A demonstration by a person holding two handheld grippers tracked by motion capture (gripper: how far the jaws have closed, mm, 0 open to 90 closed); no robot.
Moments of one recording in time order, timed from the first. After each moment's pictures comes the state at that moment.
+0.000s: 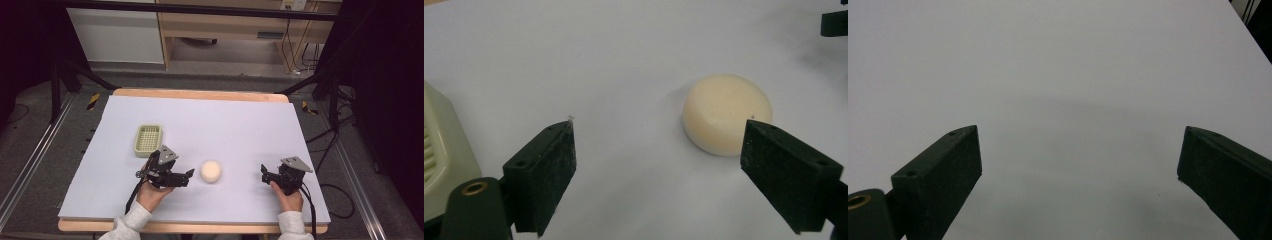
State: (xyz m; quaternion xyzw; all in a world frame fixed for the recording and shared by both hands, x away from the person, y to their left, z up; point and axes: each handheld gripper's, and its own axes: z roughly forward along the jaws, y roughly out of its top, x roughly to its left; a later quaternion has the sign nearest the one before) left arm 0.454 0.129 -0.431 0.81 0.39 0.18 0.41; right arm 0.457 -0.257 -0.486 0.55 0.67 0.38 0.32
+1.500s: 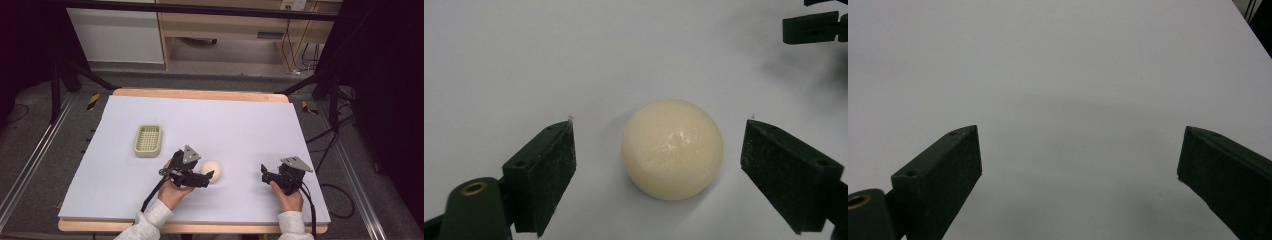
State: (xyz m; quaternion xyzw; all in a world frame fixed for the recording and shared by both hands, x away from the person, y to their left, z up) left arm 0.463 0.074 -0.439 0.82 0.36 0.16 0.41; right arm 0.458 -0.257 -0.486 0.55 0.67 0.38 0.31
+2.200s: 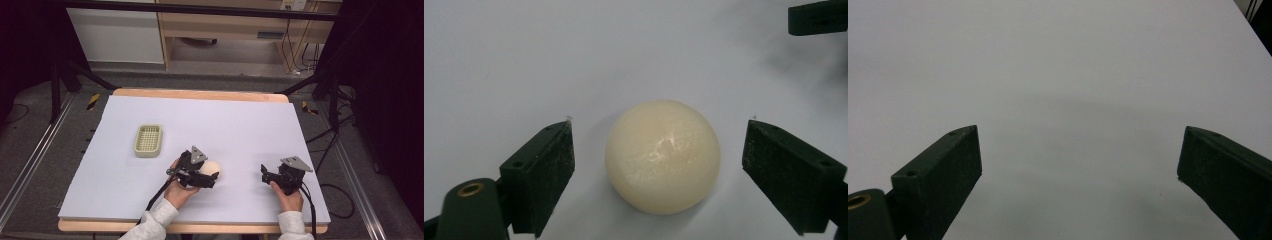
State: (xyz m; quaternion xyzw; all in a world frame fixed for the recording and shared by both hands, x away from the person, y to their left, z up) left arm 0.468 0.058 -0.447 0.83 0.36 0.16 0.40; right arm 0.458 -0.257 -0.487 0.55 0.67 0.38 0.31
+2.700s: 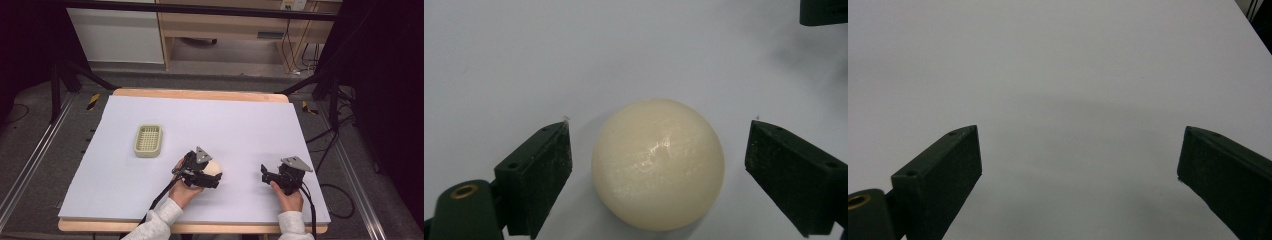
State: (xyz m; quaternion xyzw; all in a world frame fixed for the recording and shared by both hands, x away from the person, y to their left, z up) left arm 0.474 0.046 -0.458 0.83 0.36 0.15 0.39; right arm 0.458 -0.258 -0.487 0.55 0.67 0.38 0.31
